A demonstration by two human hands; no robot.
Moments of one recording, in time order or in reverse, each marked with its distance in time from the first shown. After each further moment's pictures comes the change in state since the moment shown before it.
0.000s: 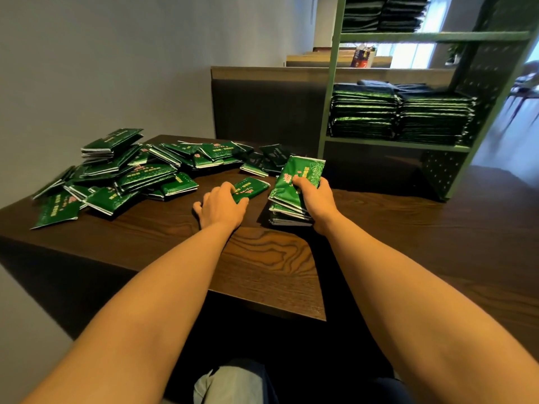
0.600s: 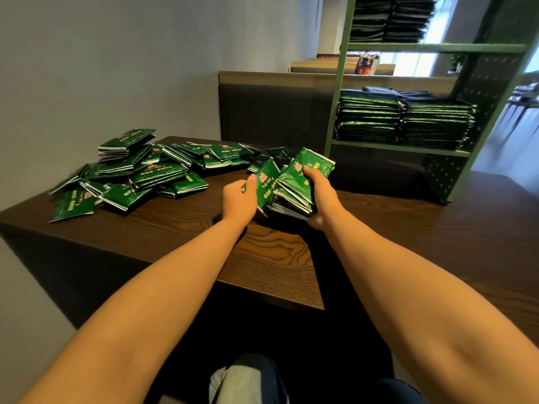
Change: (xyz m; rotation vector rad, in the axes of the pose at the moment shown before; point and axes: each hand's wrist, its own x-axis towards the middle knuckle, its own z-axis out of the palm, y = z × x) left_hand -0.022 0.018 -0.015 -0.742 0.084 0.057; right_hand -0.024 -0.022 0.013 0.339 -0.077 0.241
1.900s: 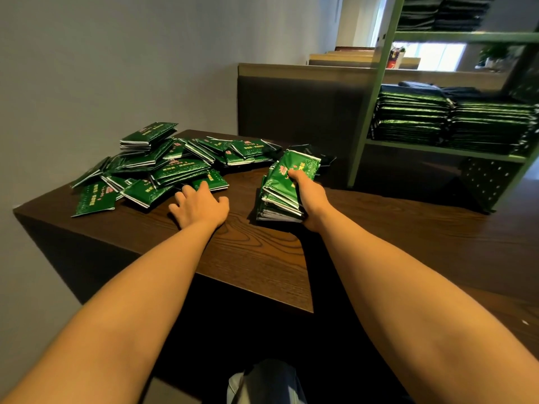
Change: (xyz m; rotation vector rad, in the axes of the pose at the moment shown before) left_hand 0.042 -0.059 -0.088 0.939 0.018 -0.263; right_hand 0.029 0.034 0.057 -0.254 -0.080 -0.032
